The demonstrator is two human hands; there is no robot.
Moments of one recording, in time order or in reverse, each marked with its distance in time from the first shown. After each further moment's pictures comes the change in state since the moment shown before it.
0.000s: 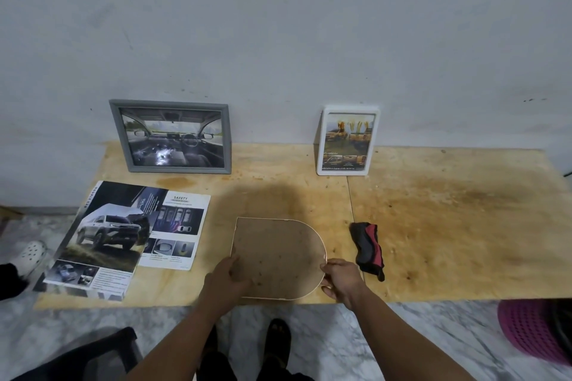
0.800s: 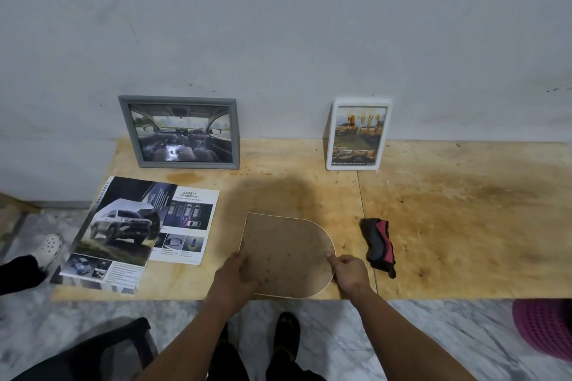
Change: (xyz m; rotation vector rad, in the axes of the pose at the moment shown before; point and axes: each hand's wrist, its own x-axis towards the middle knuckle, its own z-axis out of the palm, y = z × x) left_hand 0.001 -0.007 0.002 0.098 0.002 0.046; right_hand 0.004 0.003 0.008 -0.370 0.156 -0.226
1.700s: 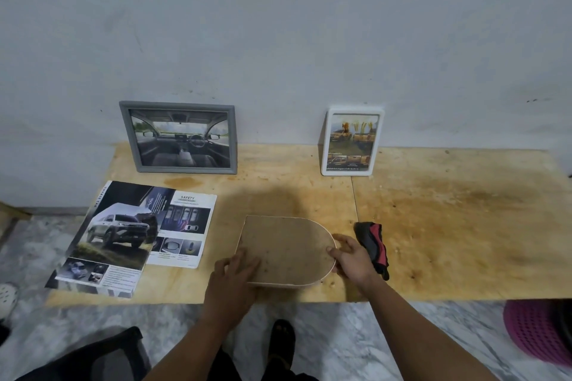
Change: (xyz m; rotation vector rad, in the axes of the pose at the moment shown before) left_hand -0.003 -0.019 0.008 0.634 0.154 0.536; right_hand -0.013 -0.032 -0.034 0.223 -0.169 -0.092
